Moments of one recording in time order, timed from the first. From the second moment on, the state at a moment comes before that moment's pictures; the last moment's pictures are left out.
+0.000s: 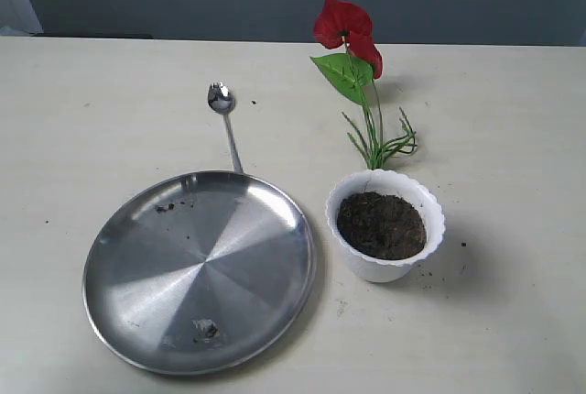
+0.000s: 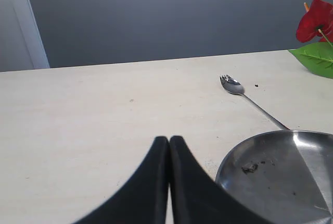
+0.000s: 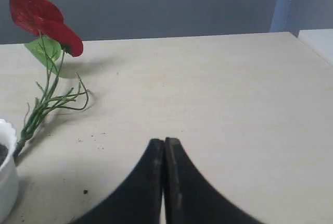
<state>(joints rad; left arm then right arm) -0.11 0.01 0.00 0.00 0.23 0.01 0.07 0.01 0.00 0.06 0.35 -0.02</state>
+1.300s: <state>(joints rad) -0.11 0.01 0.00 0.00 0.23 0.01 0.07 0.87 -1.10 0.65 0.35 -0.58</state>
